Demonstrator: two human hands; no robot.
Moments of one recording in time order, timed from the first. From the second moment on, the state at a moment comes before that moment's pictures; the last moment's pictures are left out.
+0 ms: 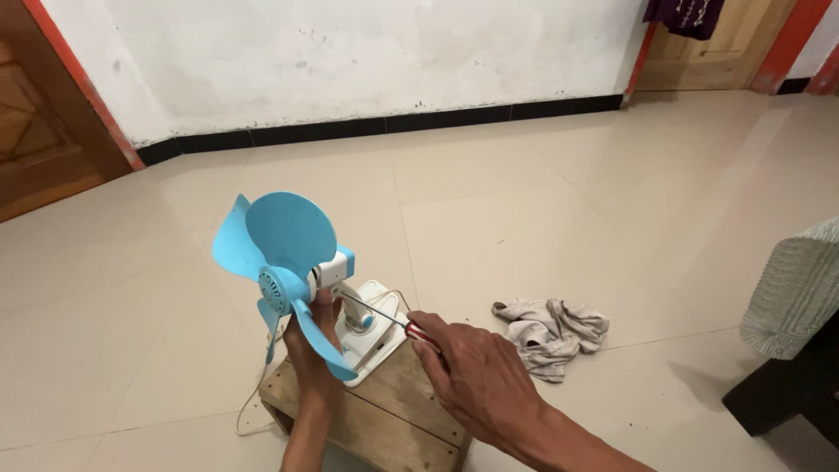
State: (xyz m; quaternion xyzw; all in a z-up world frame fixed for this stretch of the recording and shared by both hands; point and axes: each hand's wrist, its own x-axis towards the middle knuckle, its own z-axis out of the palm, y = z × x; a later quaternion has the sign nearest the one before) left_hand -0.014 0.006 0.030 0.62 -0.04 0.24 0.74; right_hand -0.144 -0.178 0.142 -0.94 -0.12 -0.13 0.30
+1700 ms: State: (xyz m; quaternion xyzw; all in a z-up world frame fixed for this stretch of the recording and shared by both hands) left_hand 0.001 -0.005 0.016 0.32 -0.12 0.14 0.93; right_hand -0.132 -0.163 0.111 -0.91 -0.24 -0.34 0.04
